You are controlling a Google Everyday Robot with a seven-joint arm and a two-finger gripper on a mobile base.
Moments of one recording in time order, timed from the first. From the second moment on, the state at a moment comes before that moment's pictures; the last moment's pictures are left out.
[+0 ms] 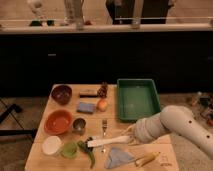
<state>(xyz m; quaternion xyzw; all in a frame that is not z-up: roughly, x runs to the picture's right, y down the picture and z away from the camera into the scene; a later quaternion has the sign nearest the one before) 0.082 0.223 0.643 -0.29 -0.32 0.05 0.90</state>
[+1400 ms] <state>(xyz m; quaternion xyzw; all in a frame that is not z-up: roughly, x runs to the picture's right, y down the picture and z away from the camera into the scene) -0.005 0.210 0.649 -0.31 -0.38 0.00 0.87</state>
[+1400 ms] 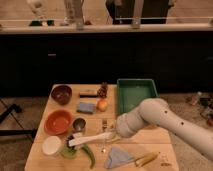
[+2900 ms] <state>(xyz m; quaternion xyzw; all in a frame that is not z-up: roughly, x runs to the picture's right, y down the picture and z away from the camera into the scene) -0.102 0.203 0.656 -0.33 -0.41 -0.03 0.85</state>
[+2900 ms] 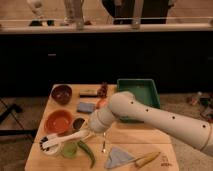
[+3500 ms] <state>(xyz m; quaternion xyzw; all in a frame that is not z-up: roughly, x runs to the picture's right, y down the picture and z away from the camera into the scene) -0.112 0.206 0.657 -0.33 -0.42 -0.04 0.84</state>
